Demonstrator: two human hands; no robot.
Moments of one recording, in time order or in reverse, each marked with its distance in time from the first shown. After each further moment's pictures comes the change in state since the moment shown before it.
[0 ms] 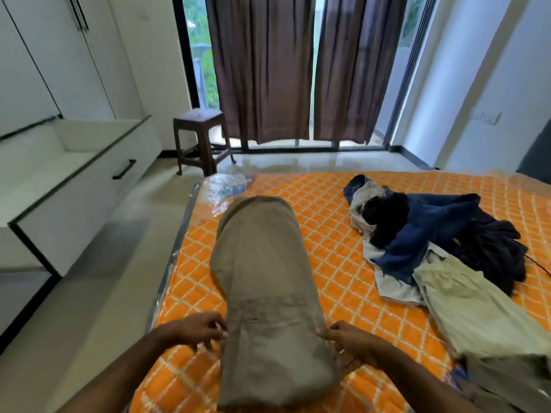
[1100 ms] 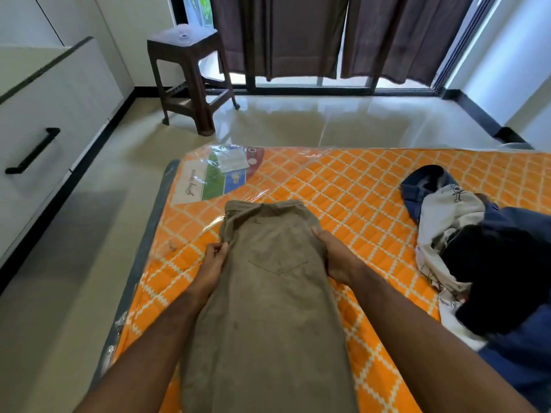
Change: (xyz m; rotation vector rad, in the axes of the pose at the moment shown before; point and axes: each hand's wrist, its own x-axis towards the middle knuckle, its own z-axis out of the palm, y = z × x) left_hand 0.364 0.017 -0.203 -0.910 0.687 0.014; right_hand 0.376 -0.281 -0.136 0.736 -0.016 -0.197
